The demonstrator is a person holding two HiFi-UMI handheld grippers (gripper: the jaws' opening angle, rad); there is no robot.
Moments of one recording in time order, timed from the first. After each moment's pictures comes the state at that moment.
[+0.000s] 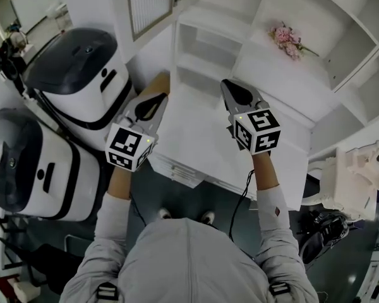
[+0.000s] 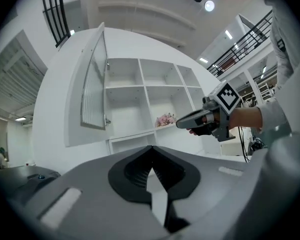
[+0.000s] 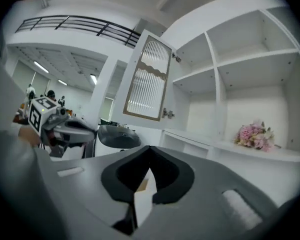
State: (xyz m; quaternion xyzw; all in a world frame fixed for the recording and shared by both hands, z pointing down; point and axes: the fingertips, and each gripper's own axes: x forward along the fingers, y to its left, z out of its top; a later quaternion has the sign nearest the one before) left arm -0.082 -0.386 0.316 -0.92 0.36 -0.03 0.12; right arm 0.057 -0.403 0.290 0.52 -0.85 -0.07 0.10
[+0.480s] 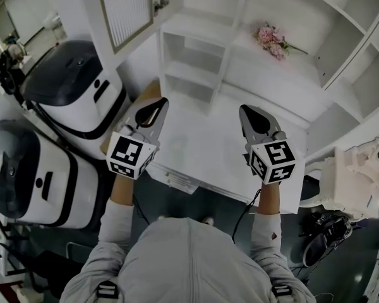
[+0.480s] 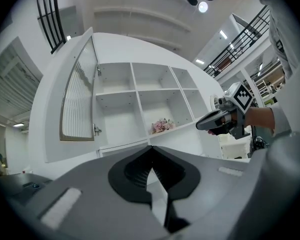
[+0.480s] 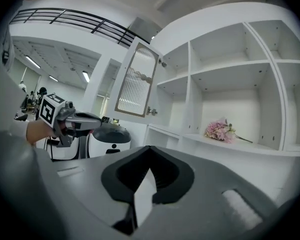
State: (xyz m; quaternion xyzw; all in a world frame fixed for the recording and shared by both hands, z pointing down) left arm -0.030 -0.373 0.293 -0.92 0.36 -0.02 0.15; right arm 0.150 -0.338 0.296 0.57 -0.81 -0.06 0.10
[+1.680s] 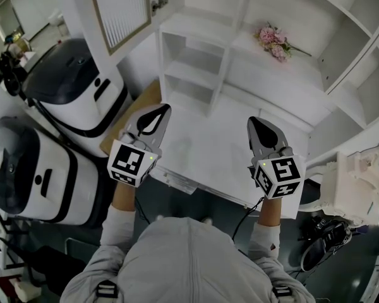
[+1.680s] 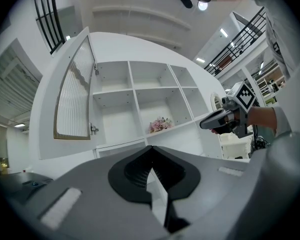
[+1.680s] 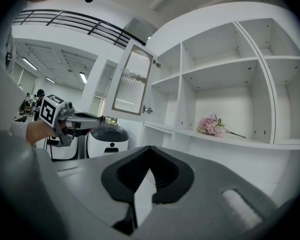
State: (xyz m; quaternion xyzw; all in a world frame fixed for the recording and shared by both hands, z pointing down) left arm -0.010 -0.365 0.297 -0.92 0.36 -0.02 0.15; right arm 0.182 -0.320 0.305 0.58 -0.81 -0.05 0.10
